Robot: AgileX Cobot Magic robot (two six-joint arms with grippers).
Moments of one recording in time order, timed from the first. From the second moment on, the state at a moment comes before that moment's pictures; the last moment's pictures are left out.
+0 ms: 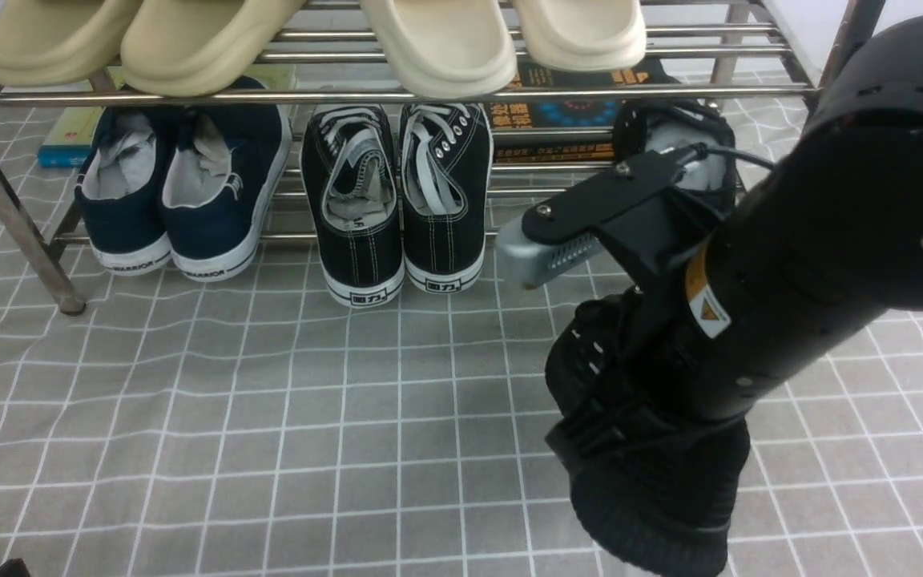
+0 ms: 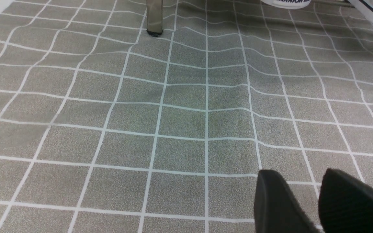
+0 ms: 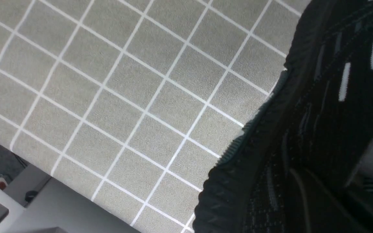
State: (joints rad) right arm 0.90 1.50 -1.33 -0.07 1.11 0.36; left arm -0.06 -0.01 0.02 0.15 0.39 -0.25
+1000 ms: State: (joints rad) right arm 0.90 1.51 -1.26 -0.15 0.88 0.47; left arm -0.06 -0.01 0.02 0.15 0.39 -0.25
